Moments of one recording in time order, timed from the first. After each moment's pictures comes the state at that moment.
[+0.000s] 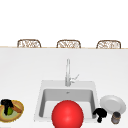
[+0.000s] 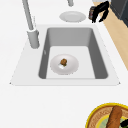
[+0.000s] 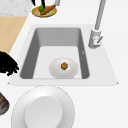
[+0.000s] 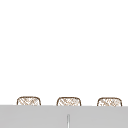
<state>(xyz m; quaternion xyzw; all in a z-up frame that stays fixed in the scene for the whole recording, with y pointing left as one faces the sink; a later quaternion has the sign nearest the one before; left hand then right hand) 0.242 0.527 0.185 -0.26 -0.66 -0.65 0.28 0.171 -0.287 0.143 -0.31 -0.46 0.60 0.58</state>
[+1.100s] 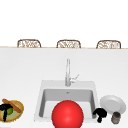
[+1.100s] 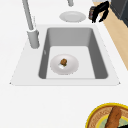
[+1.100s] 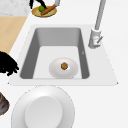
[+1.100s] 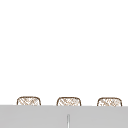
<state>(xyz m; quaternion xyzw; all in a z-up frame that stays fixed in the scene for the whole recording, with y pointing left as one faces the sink) 0.211 0.533 0.150 -0.20 -0.68 -0.67 0.24 0.171 -0.287 0.143 -0.31 -0.46 0.60 0.58</state>
